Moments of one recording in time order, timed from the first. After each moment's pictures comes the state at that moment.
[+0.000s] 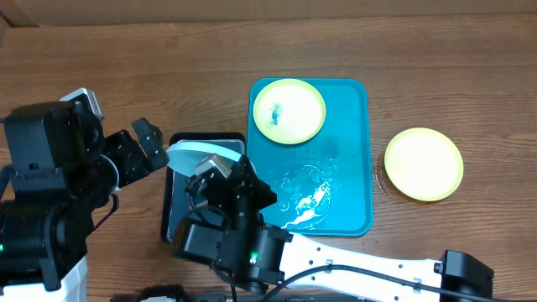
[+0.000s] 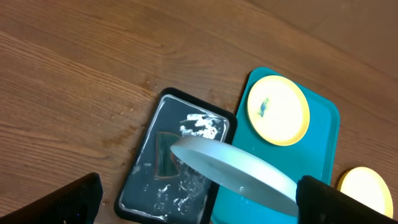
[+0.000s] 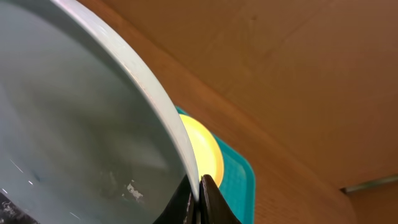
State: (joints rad) left arm 0.05 1.14 1.73 -1.44 0.06 -0.41; right arm 1.33 1.72 1.46 -0.76 1.17 0.33
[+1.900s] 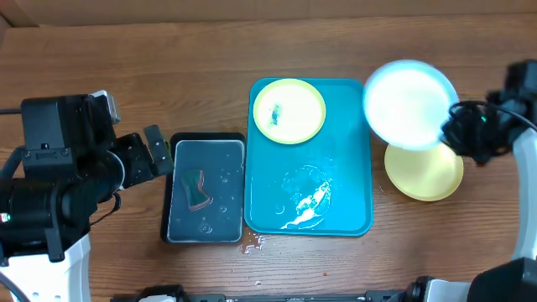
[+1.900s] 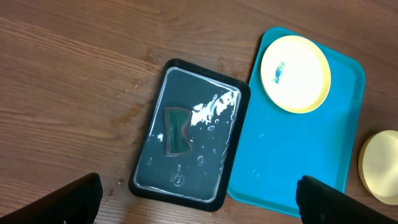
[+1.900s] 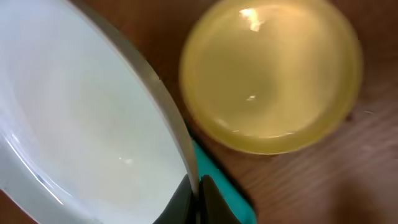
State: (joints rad) left arm 0.05 1.20 1.73 -1.53 0.09 -0.31; right arm -0.30 1.51 1.40 -1.22 -0.29 0.56
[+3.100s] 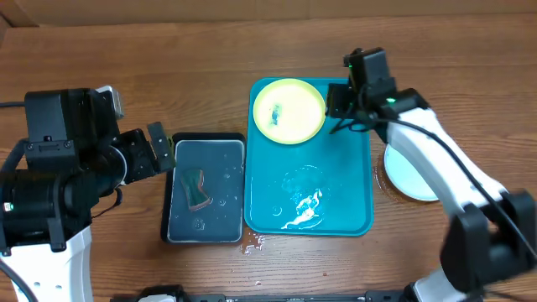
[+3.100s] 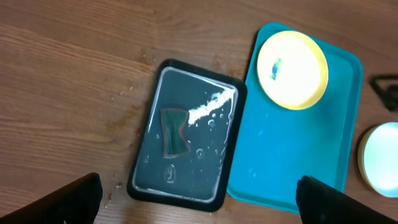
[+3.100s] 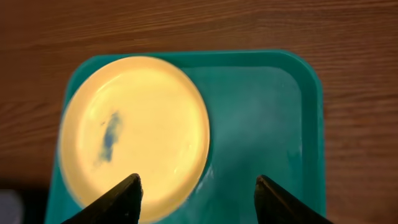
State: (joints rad) left arm 0.05 1.22 1.73 -1.52 0.11 -0.28; right arm 0.32 1.77 1.34 -0.52 -0.01 0.37
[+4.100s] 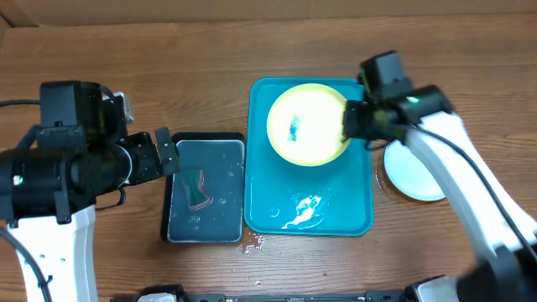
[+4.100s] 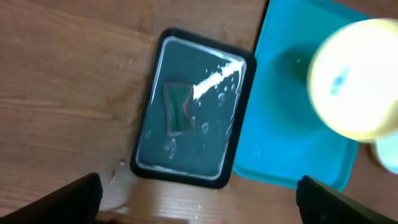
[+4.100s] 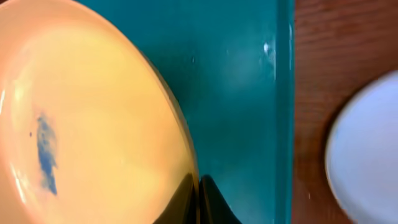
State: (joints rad) left arm 0.05 1.28 1.72 -1.60 0.12 -0.25; right arm 0.30 1.60 1.41 -0.99 -0.09 0.42
